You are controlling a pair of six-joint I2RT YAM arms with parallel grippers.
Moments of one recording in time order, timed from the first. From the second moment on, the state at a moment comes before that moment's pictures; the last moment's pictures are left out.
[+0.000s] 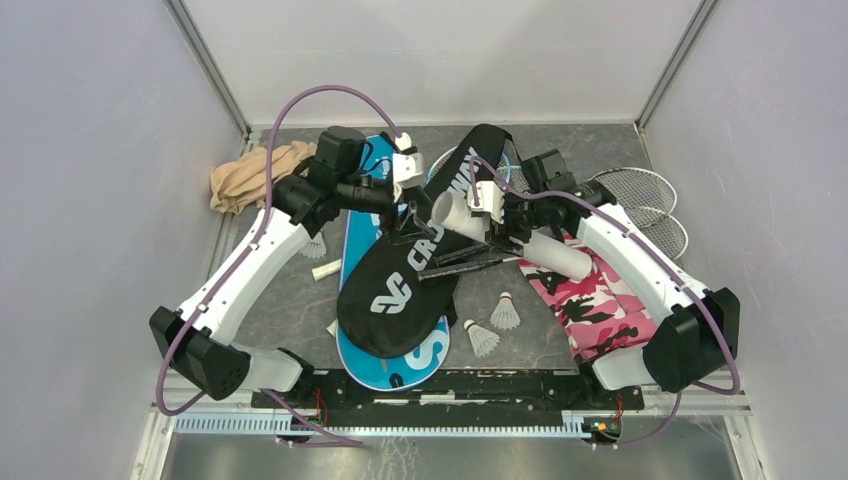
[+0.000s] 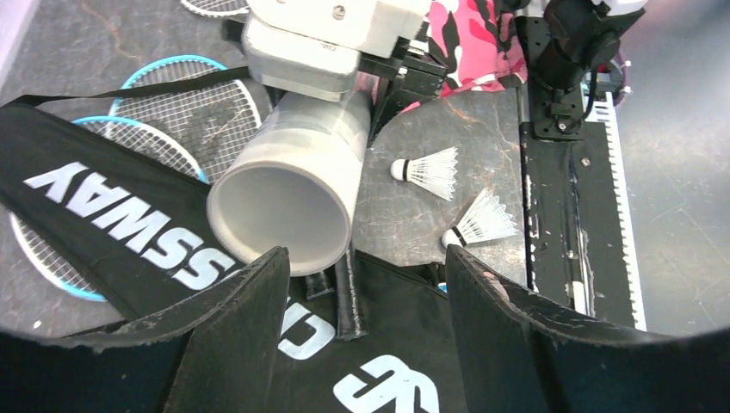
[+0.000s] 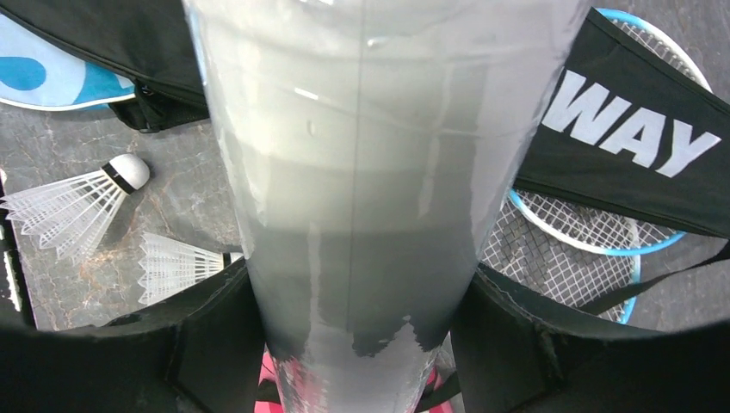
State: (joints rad) left arm -0.53 1.36 1.45 -0.69 0.86 0.50; right arm 0.43 1.41 1.25 -0.81 -0.54 -0.94
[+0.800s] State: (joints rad) left arm -0.58 1.36 1.28 -0.54 0.91 0.55; right arm 0.44 1.38 1.19 -0.80 -0.60 -0.97
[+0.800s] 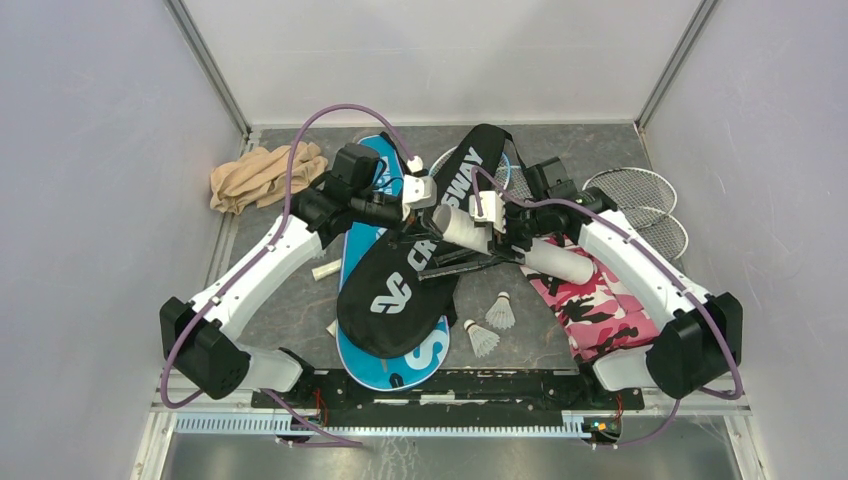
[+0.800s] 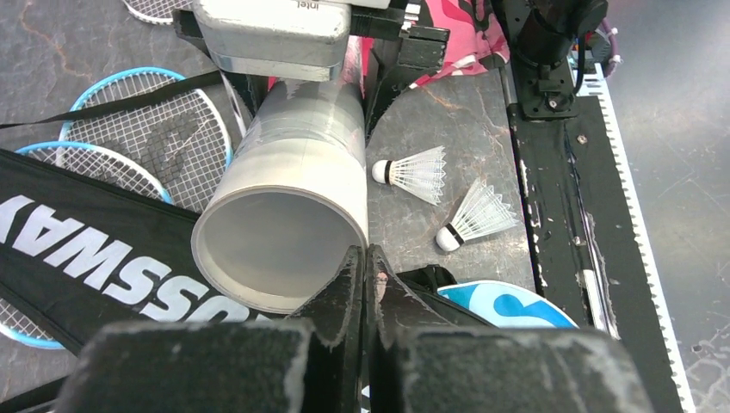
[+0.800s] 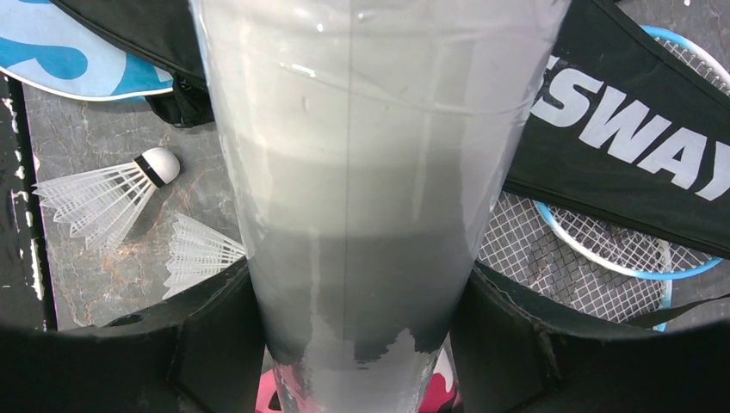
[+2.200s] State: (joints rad) left arm -0.48 1.40 0.99 -0.75 0.35 0.74; right arm 0.44 1.25 1.16 -0.80 -0.41 -0.92
